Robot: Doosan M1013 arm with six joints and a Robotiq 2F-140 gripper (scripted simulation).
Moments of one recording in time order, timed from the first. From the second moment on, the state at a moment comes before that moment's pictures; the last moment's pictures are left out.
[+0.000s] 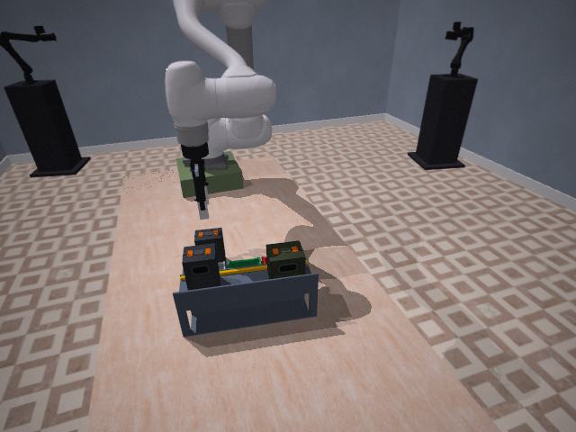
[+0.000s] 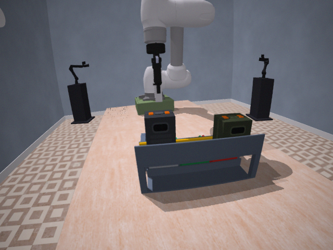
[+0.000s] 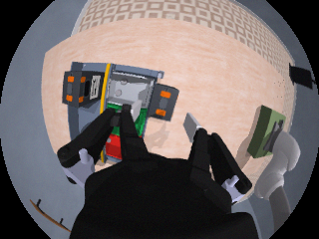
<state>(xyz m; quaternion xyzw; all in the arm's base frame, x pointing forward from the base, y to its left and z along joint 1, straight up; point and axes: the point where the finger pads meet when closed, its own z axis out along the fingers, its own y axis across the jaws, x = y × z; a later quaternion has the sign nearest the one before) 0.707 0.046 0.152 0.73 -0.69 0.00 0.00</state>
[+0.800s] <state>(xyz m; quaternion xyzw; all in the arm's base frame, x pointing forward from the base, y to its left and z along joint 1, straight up) 0.707 0.046 0.158 0.73 -0.69 0.00 0.00</state>
